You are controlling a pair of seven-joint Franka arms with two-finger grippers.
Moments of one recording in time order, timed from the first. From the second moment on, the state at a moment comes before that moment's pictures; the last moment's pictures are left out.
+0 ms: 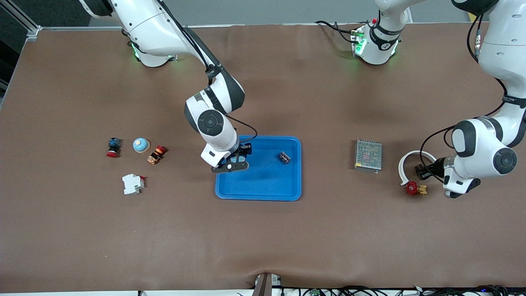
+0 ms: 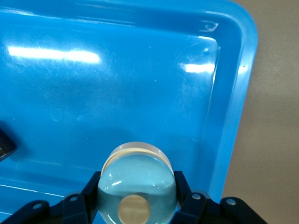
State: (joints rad) left arm 0.34 0.63 -0.20 -1.80 0.11 2.25 -0.34; right arm 0.63 0.65 0.00 -1.65 0.13 2.30 0.43
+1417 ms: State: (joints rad) left arm -0.08 0.69 -0.29 -1.46 0.11 2.08 -0.97; right arm 0.68 0.70 -0.01 -1.73 0.13 2.47 0.44
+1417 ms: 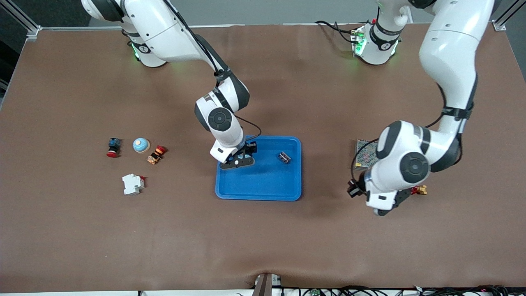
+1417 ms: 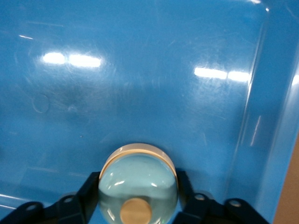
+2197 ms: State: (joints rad) left arm -0.26 0.72 -0.29 -1.42 0.11 2.18 -1.27; right arm 0.66 0.36 -0.03 -1.67 0.13 1.95 0.41
